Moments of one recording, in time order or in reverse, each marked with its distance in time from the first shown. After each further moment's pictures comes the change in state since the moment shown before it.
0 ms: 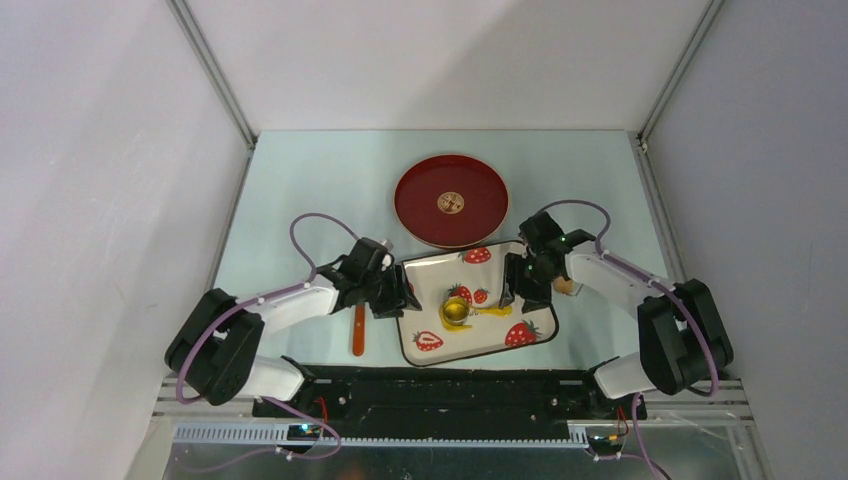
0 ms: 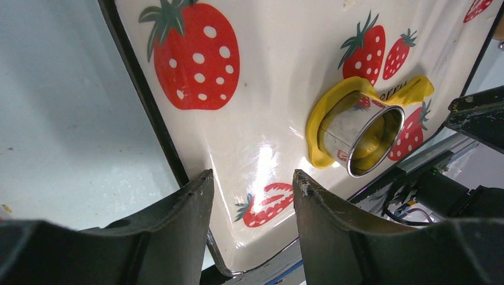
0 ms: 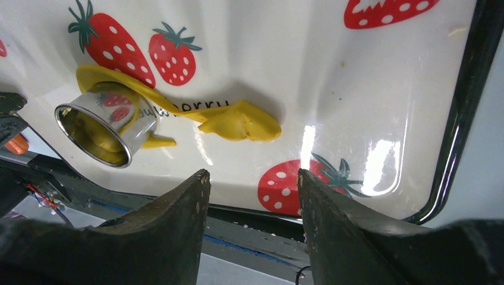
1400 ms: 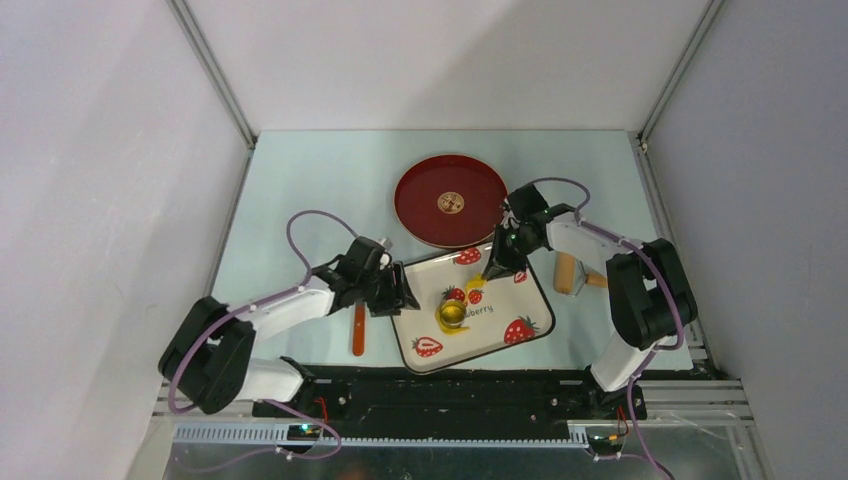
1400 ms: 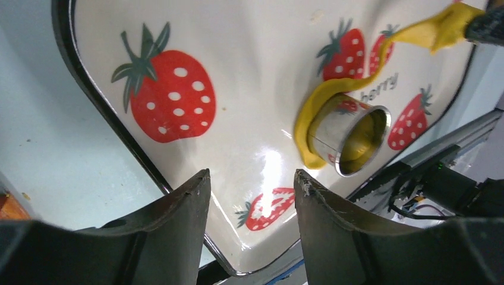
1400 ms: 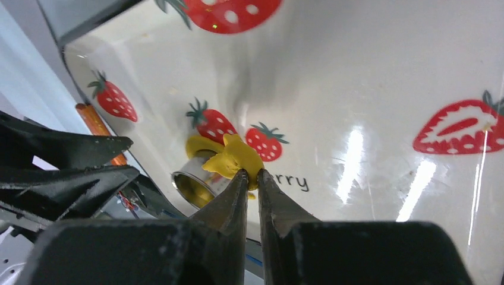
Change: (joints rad) left arm 0.000 -0.025 0.003 -0.032 -0.006 0.037; right arm -0.027 0.256 0.207 0.137 -0.167 0.046
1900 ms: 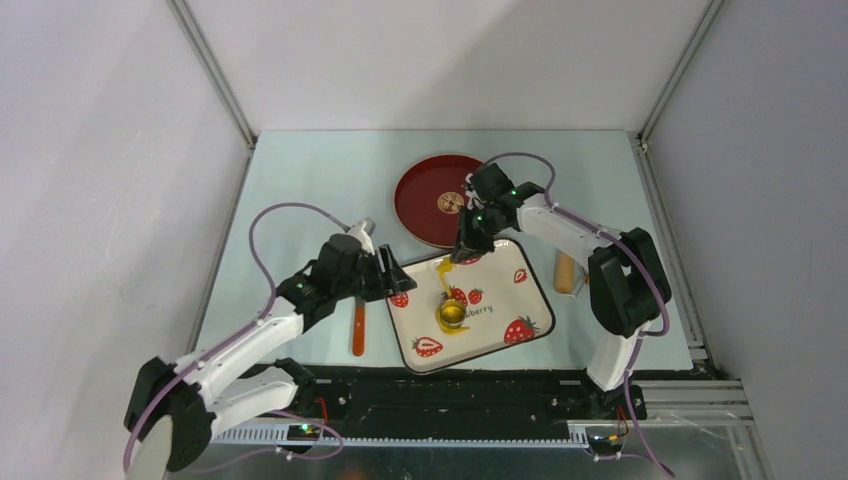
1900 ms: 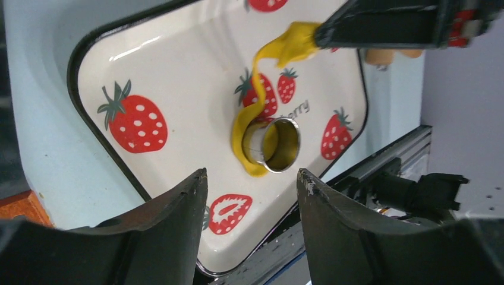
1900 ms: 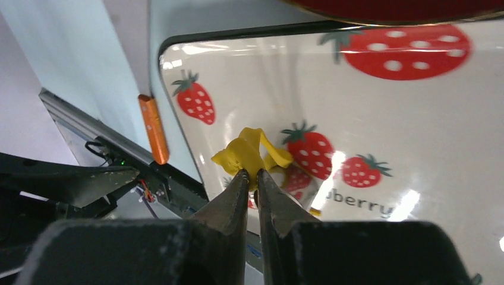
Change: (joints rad) left arm 0.000 -0.307 -0.002 -0.005 -0.064 0.012; right arm 0.135 0.119 0.296 -0.077 0.007 0.012
